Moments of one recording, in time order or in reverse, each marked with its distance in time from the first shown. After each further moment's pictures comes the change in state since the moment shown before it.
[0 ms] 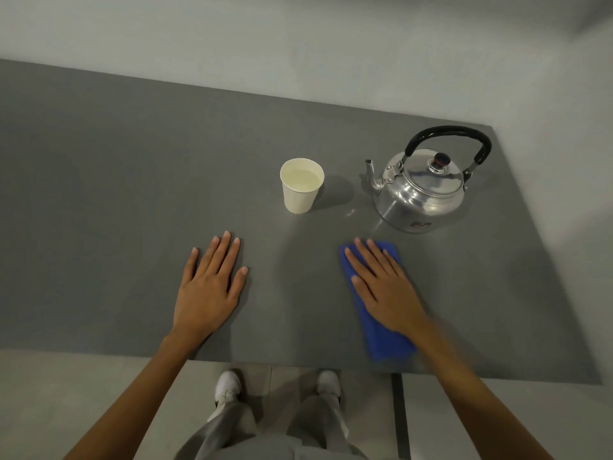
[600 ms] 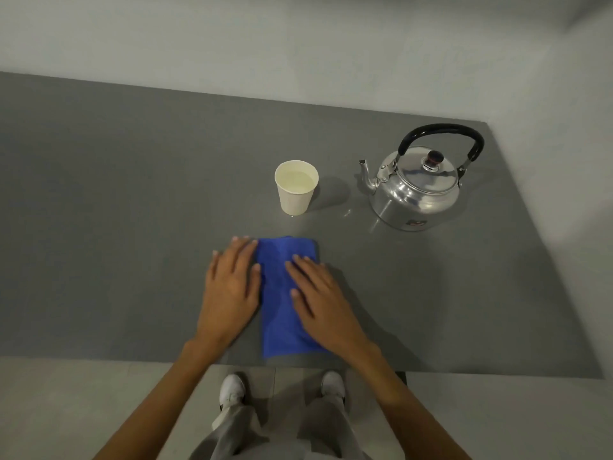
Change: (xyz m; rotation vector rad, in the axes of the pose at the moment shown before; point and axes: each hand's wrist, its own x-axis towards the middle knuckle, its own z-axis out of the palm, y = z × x) left_hand 0.002 0.051 -0.020 -0.311 0.124 -0.010; right_hand 0.014 -0.097 0.029 0.263 0.080 -0.042
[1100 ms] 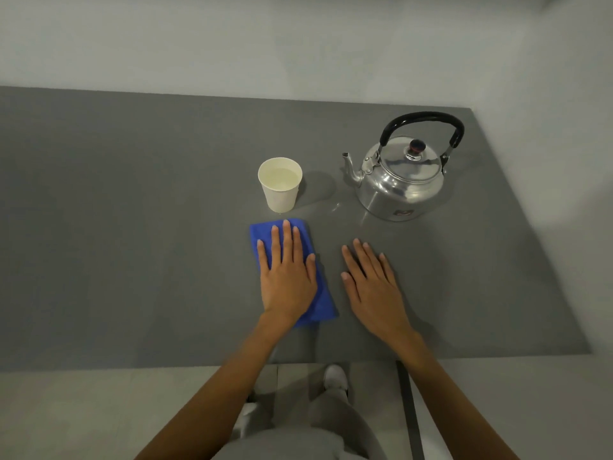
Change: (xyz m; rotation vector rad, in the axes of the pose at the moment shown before) left_hand 0.026 0.063 0.084 0.387 -0.187 -0.057; right_hand -0.030 0.070 -0.035 -0.328 0.050 0.260
